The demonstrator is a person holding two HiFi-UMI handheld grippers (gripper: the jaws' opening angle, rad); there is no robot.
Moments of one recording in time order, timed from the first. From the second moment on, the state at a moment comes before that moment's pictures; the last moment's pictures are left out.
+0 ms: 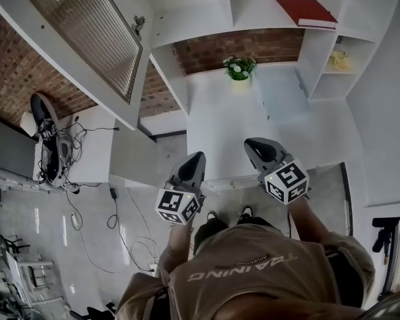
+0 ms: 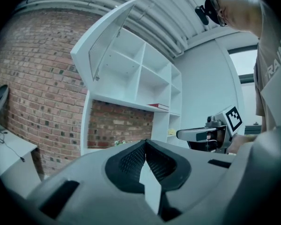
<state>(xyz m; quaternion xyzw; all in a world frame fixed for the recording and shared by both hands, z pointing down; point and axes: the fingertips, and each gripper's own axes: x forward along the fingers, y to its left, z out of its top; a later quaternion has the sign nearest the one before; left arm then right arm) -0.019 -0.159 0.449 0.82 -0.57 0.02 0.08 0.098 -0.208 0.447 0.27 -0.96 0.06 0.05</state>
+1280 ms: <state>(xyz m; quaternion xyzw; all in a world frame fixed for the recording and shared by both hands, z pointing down) -0.049 -0.154 0.406 0.85 -0.52 -0.03 0.05 0.073 -0.195 0.389 0.32 -0.95 0.01 0.01</state>
